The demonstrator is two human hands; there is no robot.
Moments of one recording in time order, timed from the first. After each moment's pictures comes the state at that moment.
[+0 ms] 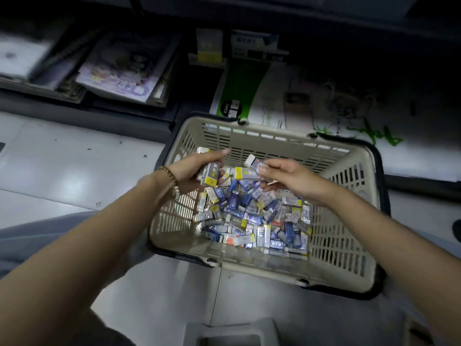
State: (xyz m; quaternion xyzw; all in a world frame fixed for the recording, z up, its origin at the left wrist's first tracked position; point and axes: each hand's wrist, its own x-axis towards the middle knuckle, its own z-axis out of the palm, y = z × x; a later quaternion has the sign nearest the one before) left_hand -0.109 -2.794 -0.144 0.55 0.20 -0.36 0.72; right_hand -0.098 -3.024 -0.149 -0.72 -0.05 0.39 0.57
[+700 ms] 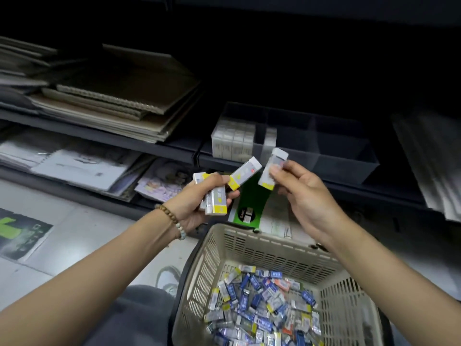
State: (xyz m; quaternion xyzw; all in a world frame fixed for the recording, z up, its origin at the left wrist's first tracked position) left_hand -0.065 -2.764 0.044 0.49 0.15 -0.13 0.85; right_hand -0.044 -2.954 0.063 -0.63 -0.05 0.14 0.76
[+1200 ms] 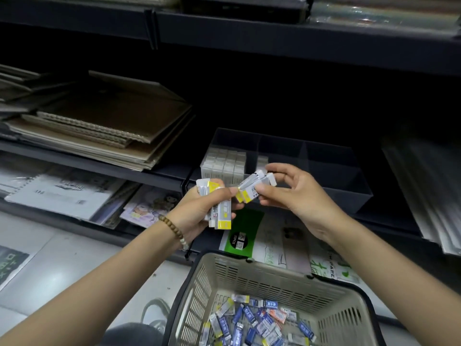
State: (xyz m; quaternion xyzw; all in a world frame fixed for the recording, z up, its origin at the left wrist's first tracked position) left_hand -0.022 -2.770 0.058 0.56 0.06 -0.11 0.82; right_hand 0.006 -2.958 0.089 -0.69 -0.07 0.15 0.71
